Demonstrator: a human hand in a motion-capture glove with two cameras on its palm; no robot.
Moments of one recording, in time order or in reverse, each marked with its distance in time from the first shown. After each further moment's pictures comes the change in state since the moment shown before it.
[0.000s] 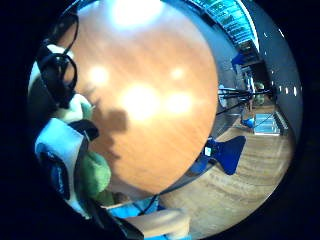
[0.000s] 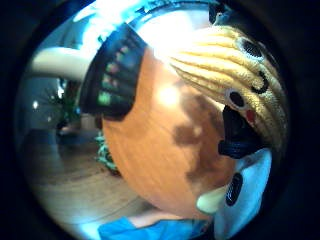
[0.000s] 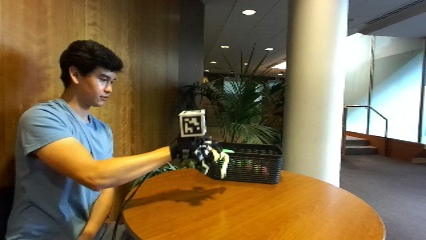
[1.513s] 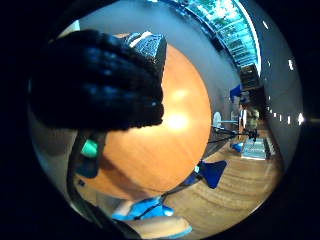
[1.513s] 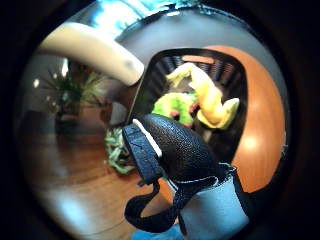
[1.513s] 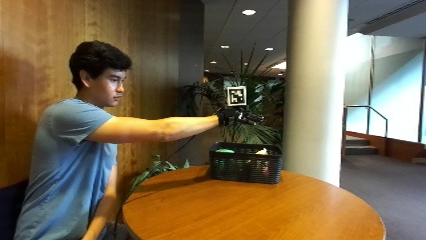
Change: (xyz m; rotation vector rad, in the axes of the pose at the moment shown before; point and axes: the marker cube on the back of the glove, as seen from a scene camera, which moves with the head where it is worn) arm -0.205 -0.195 -0.118 0.030 -0.035 -0.117
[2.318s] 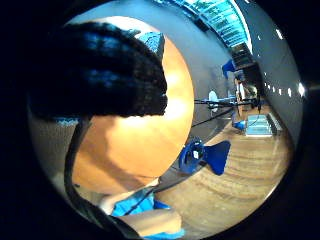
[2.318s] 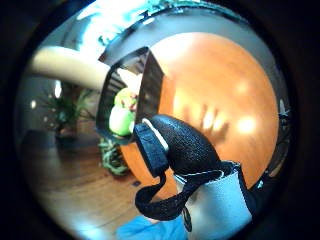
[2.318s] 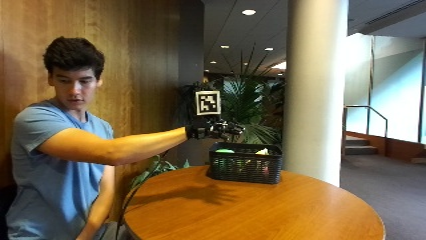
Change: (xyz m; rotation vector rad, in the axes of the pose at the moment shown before) arm 0.169 0.139 0.015 -0.010 0.047 0.276
